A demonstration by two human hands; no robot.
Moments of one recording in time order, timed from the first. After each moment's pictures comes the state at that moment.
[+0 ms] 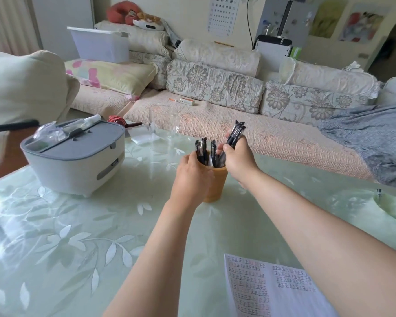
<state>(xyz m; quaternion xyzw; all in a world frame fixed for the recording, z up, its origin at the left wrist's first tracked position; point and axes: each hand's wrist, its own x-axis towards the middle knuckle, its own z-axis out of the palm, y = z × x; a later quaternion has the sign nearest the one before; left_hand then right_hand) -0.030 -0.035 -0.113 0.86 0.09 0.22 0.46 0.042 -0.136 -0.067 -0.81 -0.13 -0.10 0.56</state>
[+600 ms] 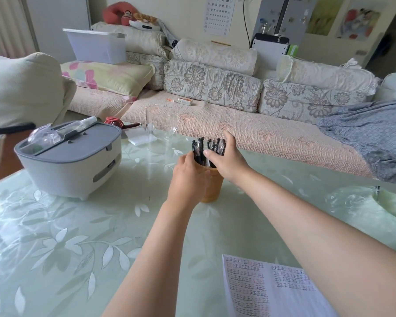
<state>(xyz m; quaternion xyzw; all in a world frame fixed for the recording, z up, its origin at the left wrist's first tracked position) -0.024 -0.033 -0.118 0.86 0.09 0.23 0.45 0.038 -0.142 -0.071 -0.89 -0.17 -0.03 0.43</state>
